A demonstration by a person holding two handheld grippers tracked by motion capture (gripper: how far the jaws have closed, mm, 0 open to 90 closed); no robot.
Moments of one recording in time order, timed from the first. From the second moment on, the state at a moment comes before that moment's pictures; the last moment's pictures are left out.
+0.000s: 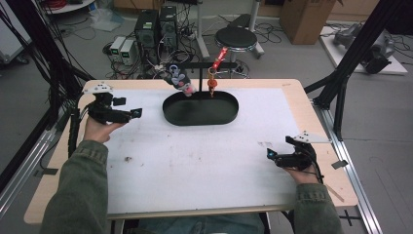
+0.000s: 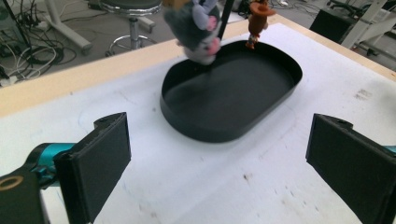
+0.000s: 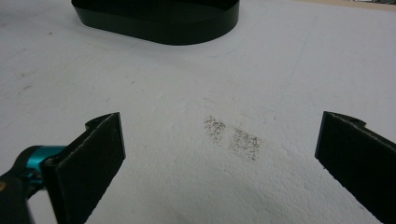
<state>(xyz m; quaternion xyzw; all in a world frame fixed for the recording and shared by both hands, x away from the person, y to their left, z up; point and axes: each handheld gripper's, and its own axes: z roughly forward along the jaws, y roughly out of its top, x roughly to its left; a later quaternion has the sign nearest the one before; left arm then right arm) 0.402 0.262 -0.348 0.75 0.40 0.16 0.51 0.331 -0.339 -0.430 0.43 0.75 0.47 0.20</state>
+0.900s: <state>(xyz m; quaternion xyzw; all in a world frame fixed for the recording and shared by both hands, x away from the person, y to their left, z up) 0.328 0.286 -0.396 0.75 0.43 0.18 0.47 0.333 -0.335 -0.432 0.42 0.76 0.45 0.20</state>
